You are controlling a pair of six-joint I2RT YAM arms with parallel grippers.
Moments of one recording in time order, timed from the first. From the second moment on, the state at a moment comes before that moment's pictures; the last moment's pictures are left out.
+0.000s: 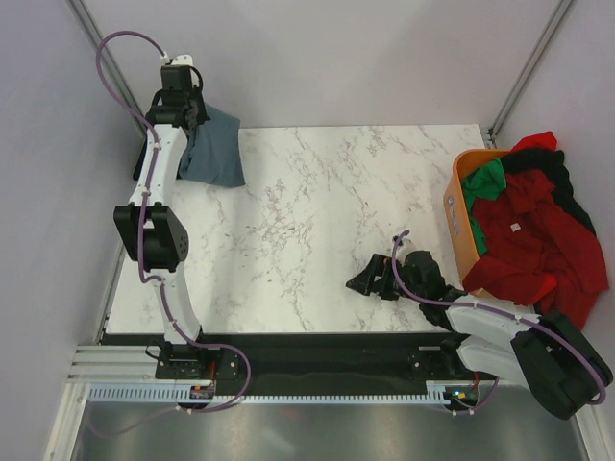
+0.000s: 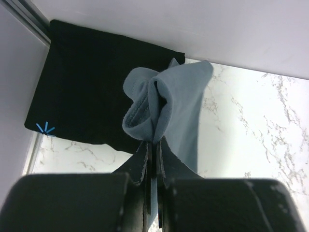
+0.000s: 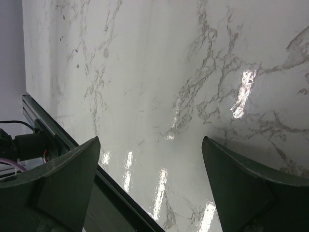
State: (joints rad) left arm -0.01 2.07 2.16 -0.61 -0.18 -0.11; right arm 0.54 1.10 0.18 0.36 -0.31 0.80
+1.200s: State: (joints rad) left arm -0.01 2.08 2.20 -0.50 -0.24 0.06; right arm 0.51 1.10 0.16 0.40 -0.36 0.81
